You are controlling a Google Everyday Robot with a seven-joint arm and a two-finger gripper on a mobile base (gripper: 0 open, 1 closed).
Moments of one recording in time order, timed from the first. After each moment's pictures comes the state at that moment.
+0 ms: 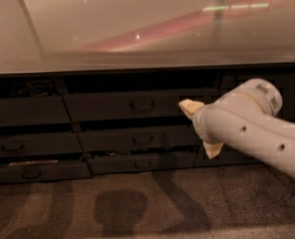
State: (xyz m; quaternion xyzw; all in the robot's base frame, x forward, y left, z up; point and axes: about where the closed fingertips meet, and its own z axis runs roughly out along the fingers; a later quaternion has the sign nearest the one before) arm 0.540 -0.160 0.737 -0.82 0.49 -0.23 0.18
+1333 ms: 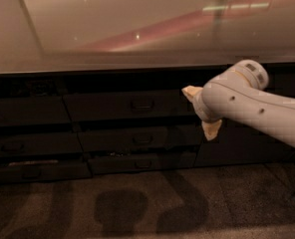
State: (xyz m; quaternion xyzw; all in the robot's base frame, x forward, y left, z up) arm 0.607 -0.179 0.728 -0.81 0.52 -0.23 0.17
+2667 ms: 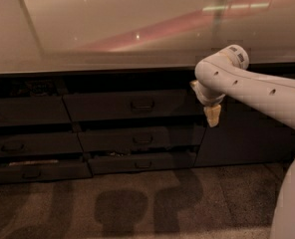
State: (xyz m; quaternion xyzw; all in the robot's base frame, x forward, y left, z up) arm 0.697 -0.226 0.686 -0.79 0.57 -0.21 0.10
